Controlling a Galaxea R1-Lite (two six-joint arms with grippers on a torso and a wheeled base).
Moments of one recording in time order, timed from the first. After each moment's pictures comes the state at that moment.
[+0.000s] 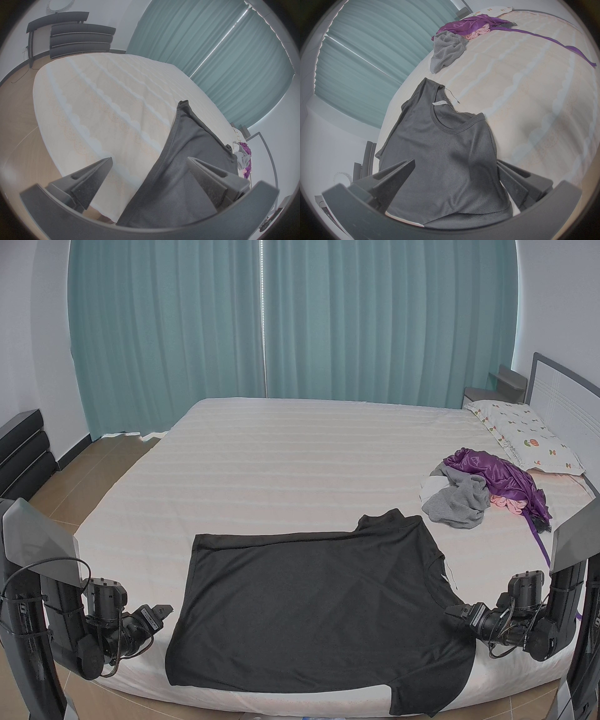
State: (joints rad) left arm -0.05 2.25 -0.14 -1.39 0.03 -0.74; right arm 0.05 2.29 -0.14 -1.38 0.19 0.74
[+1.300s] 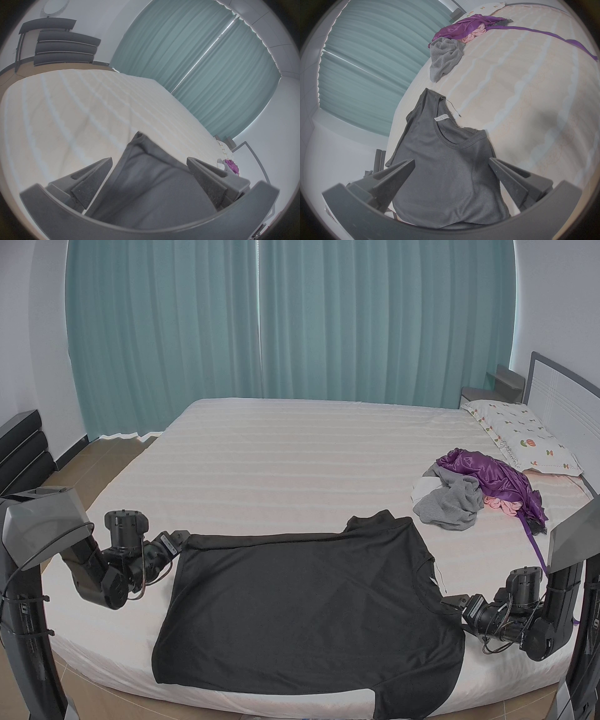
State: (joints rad) left arm -0.06 2.25 -0.77 -1.00 0.01 -0.73; right arm 0.08 2.29 -0.16 -1.44 0.21 0.87
